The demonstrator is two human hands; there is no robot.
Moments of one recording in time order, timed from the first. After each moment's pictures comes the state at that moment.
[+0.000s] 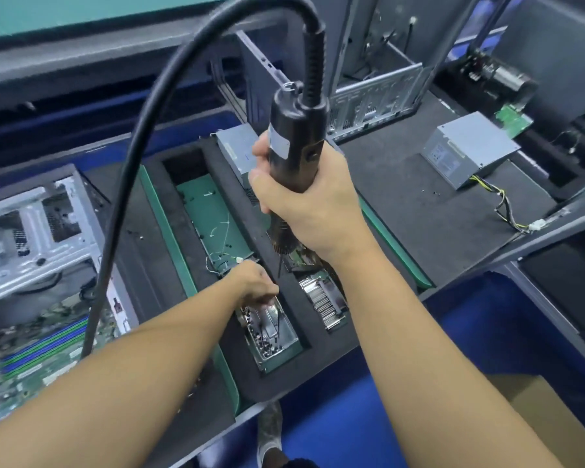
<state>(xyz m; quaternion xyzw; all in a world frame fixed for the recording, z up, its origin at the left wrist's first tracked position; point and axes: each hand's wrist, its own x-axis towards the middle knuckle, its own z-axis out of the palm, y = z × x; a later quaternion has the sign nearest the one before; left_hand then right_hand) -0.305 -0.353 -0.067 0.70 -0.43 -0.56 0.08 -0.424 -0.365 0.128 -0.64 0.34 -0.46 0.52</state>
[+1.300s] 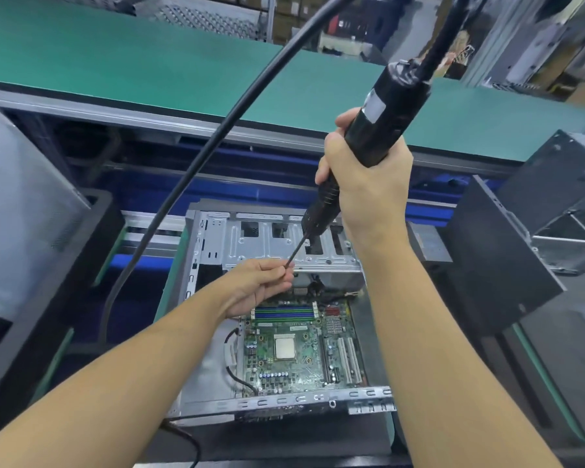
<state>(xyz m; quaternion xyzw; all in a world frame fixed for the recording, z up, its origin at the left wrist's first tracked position) 0.016 -0.133 0.030 0.43 -0.11 -0.65 0.62 -0.108 -0.207 0.231 -0.66 0.16 -0.51 0.53</state>
